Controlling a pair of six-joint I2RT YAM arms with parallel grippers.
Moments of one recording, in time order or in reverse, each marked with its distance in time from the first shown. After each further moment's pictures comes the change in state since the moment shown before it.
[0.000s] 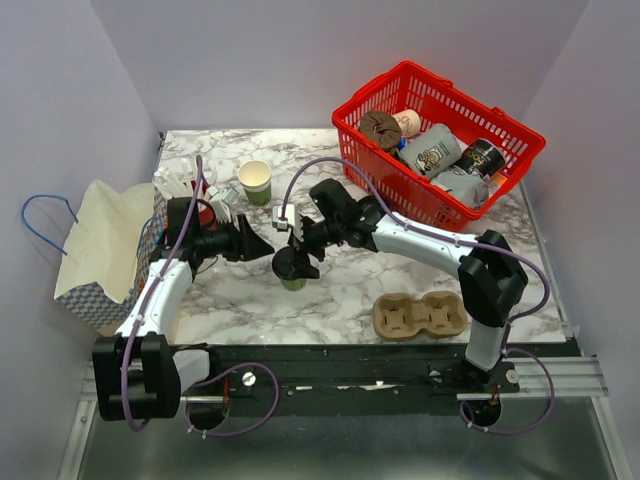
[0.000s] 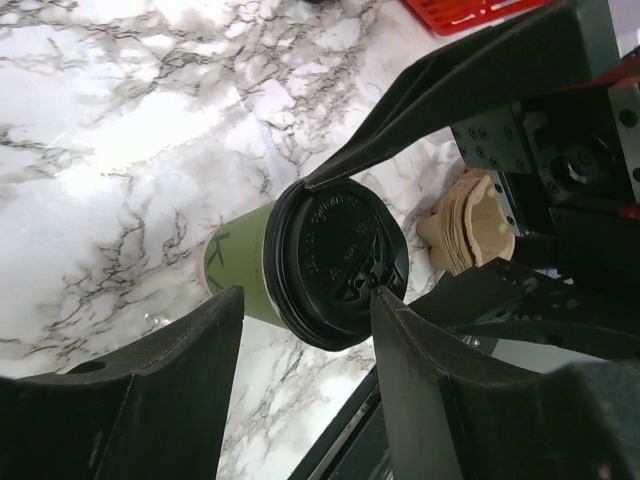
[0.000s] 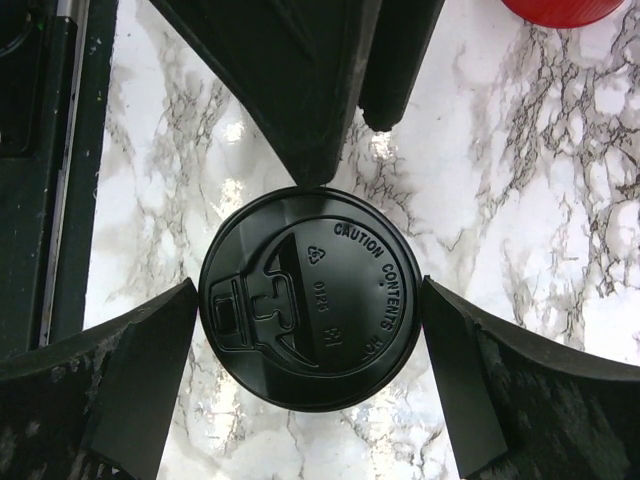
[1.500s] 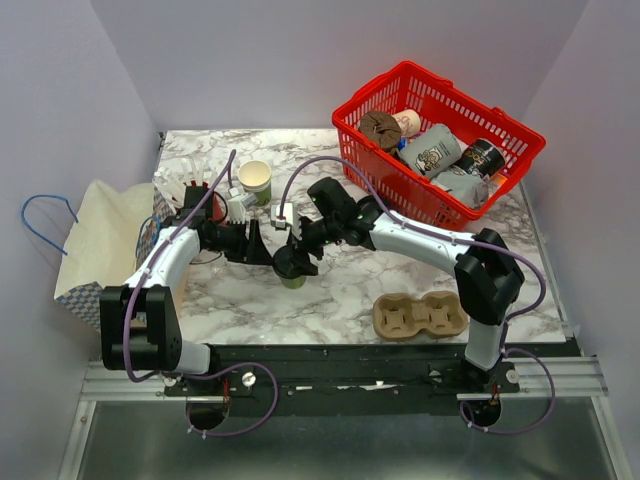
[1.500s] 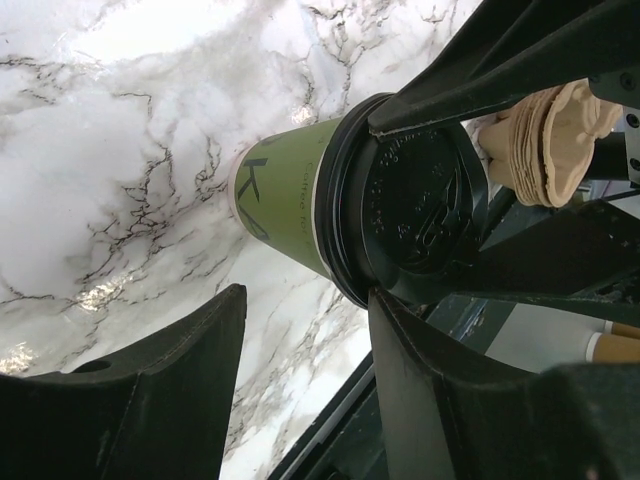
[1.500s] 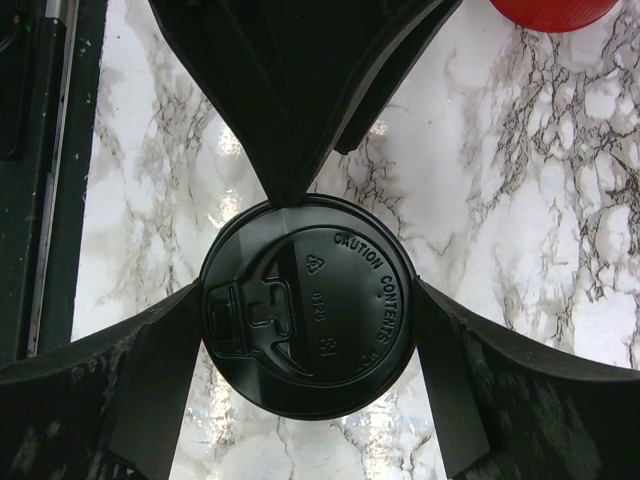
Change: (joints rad) left arm -0.053 0.251 0.211 -0.388 -0.084 0.355; right arm -0.002 0.027 0.031 -0.006 0.003 -0.009
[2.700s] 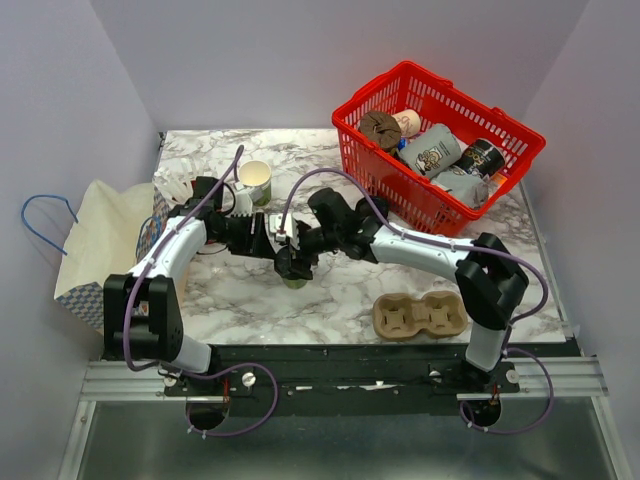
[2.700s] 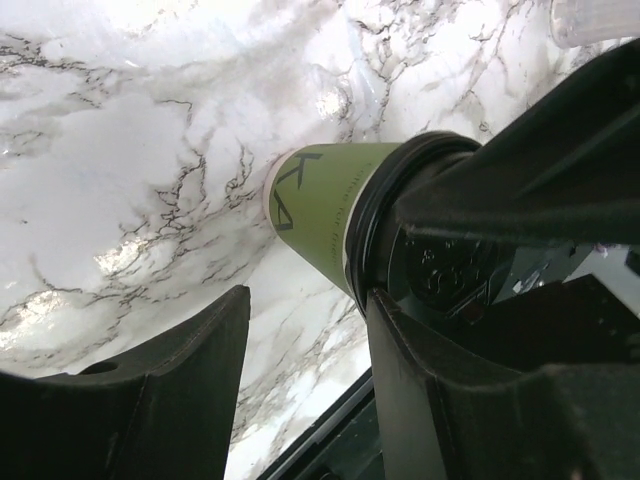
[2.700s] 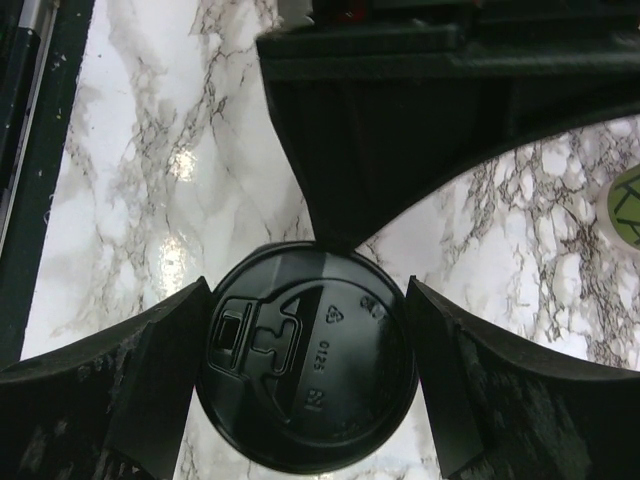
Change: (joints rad) left arm -0.056 0.053 0.079 -0.022 -0.149 -0.086; right arm 0.024 -0.037 -0.127 0.203 0.056 -0.050
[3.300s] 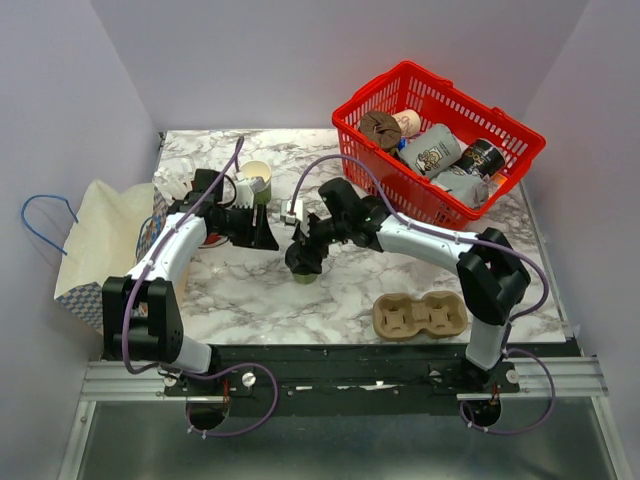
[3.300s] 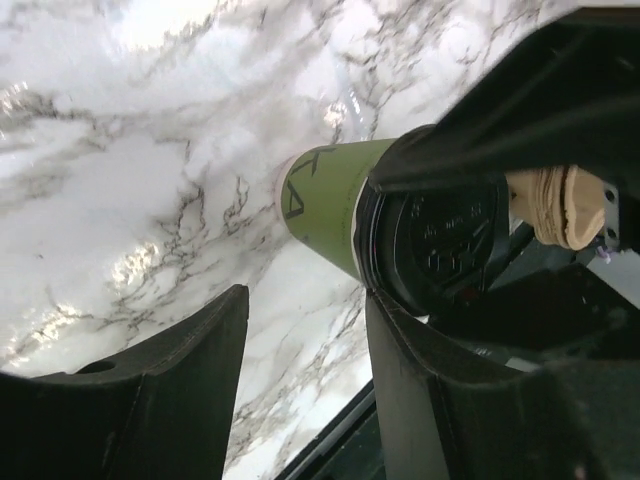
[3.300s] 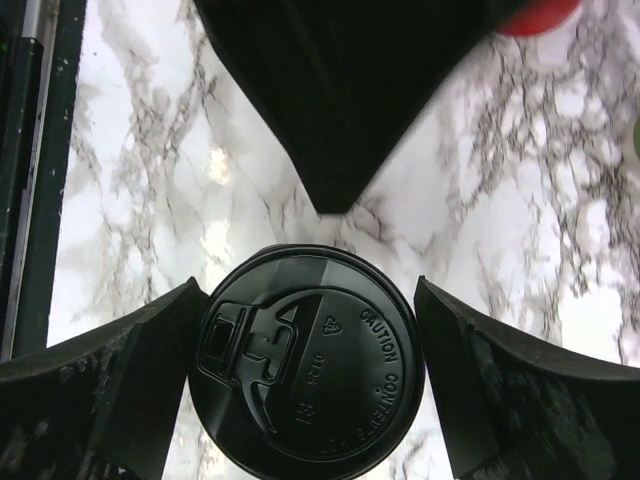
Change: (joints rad) left arm -0.015 0.010 0.052 0.013 0.010 -0.017; right arm -0.058 0.012 0.021 -0.045 -0.050 0.088
